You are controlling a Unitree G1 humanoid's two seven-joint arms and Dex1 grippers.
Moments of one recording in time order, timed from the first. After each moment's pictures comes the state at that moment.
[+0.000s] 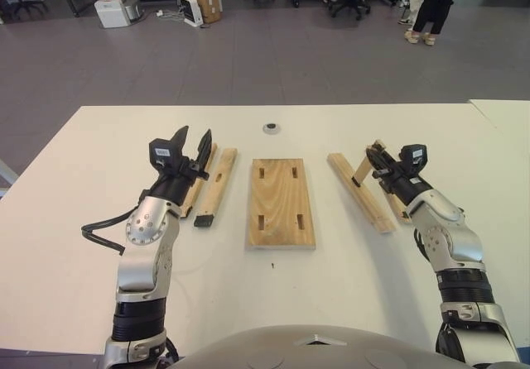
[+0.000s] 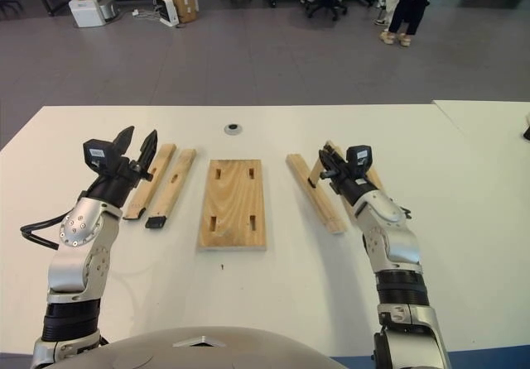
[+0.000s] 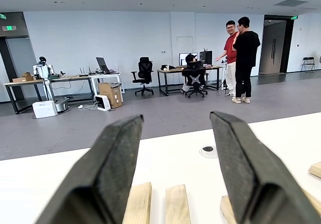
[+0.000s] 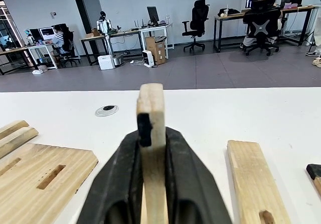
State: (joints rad) left arm 0.01 0.20 0.10 -0.33 -0.22 0.14 -0.23; right arm -0.16 -0.38 -0.10 0.14 0.47 0.26 0.40
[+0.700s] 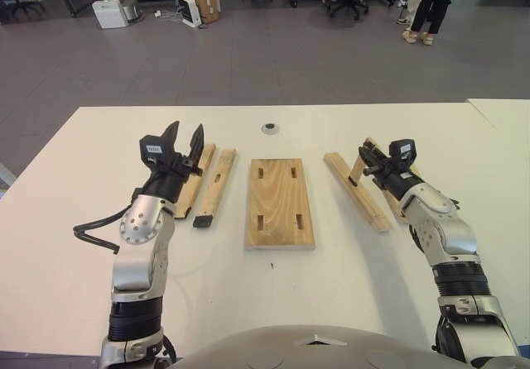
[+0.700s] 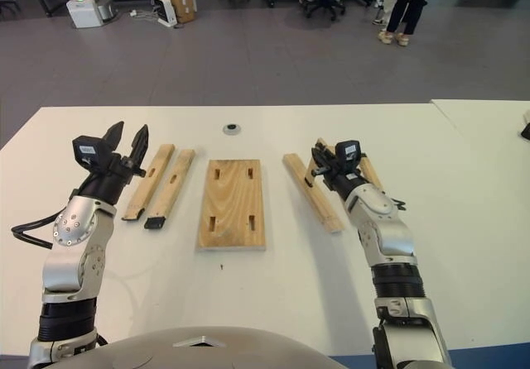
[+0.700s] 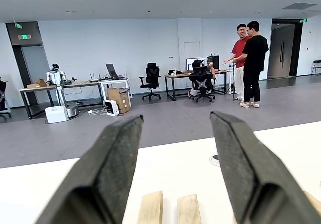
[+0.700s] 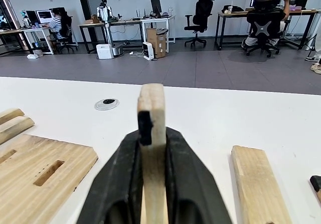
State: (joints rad) left arm -0.01 0.22 0.13 -0.35 -0.22 0.14 -0.20; right arm -0.18 -0.39 -0.04 0.14 0.42 0.26 0.37
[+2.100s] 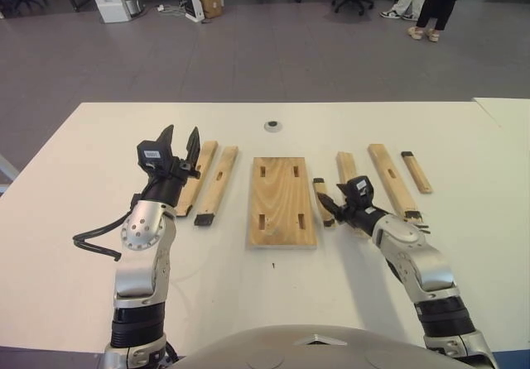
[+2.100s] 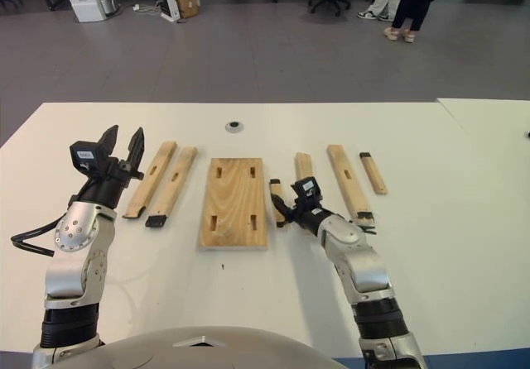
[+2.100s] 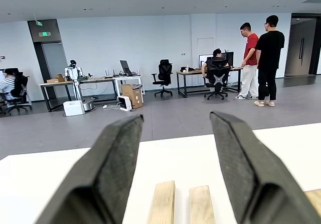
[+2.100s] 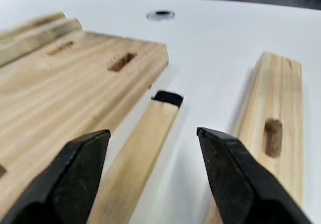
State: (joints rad) left arm 0.03 0.19 0.12 -0.36 -0.18 0.12 -0.15; right arm 0.02 -0.30 0.12 -0.14 0.23 0.54 0.32
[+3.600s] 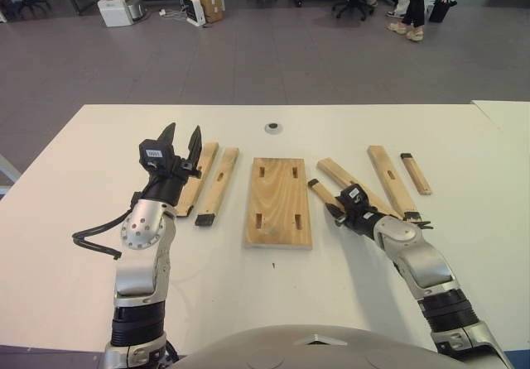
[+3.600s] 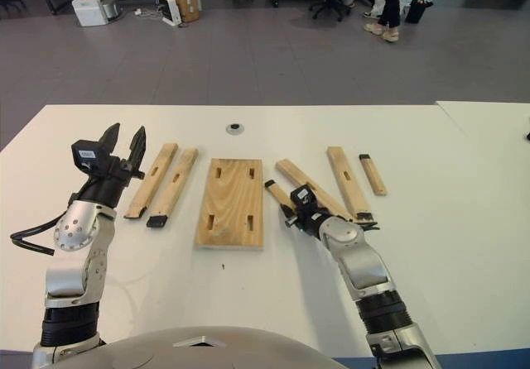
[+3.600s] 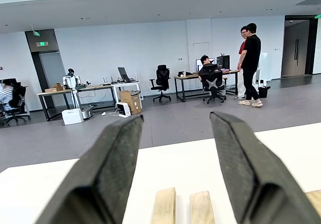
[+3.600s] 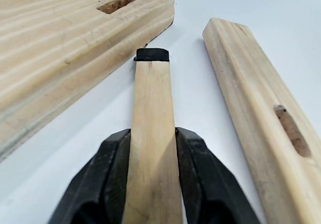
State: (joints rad) left arm 0.02 0.20 0.12 -0.35 -0.16 0.10 -0.19; right arm -0.03 -0.38 0.17 -0.05 0.13 0.54 0.41
